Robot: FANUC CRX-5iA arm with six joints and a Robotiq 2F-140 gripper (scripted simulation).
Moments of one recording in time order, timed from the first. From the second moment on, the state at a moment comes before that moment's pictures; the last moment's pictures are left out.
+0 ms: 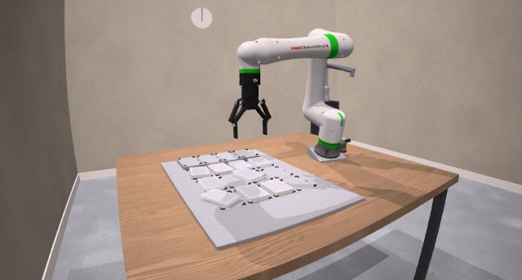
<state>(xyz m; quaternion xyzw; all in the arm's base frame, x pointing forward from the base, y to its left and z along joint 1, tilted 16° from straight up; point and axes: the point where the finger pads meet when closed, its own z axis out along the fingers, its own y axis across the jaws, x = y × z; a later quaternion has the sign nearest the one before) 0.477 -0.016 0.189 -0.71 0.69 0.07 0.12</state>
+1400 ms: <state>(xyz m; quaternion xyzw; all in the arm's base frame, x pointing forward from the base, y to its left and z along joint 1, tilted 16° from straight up) 0.473 0.109 0.224 -0.71 0.69 0.07 0.12</state>
